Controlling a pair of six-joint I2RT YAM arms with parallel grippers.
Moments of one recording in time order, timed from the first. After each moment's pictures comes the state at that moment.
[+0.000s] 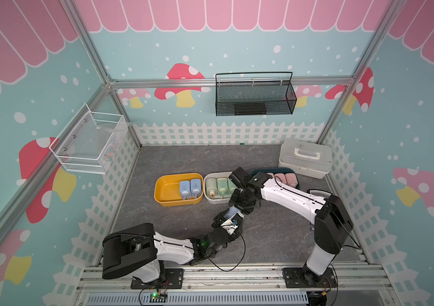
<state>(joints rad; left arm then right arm) -1.22 1.49 0.40 0.75 -0.62 0.18 0.78 1.75 1.40 -0.94 -0.15 1.21</state>
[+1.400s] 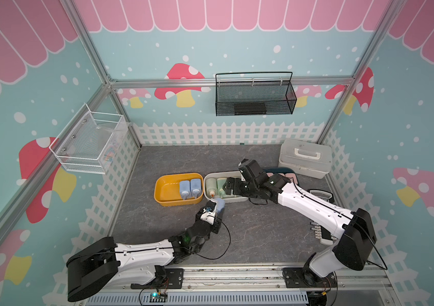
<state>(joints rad) -1.04 1.09 0.29 0.55 -0.63 -0.14 0.77 1.53 1.30 -0.57 0.00 0.68</state>
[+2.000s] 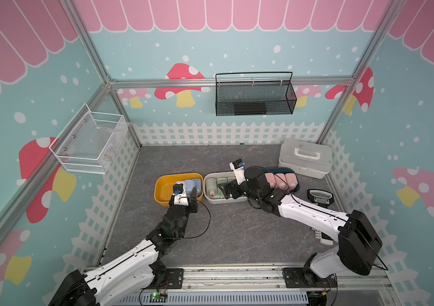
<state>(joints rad) -0.64 0.87 0.33 0.38 -0.58 -0.15 0.77 1.49 1.01 0.03 0.00 0.22</state>
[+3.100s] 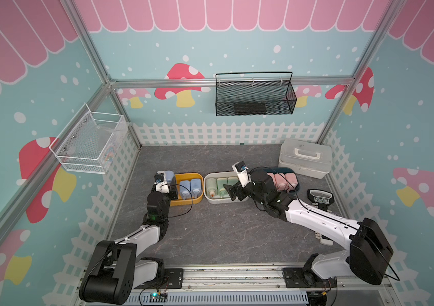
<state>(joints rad) -0.08 1.21 0.29 0.83 -0.12 -0.01 0.77 1.39 0.94 0.05 0.09 0.02</state>
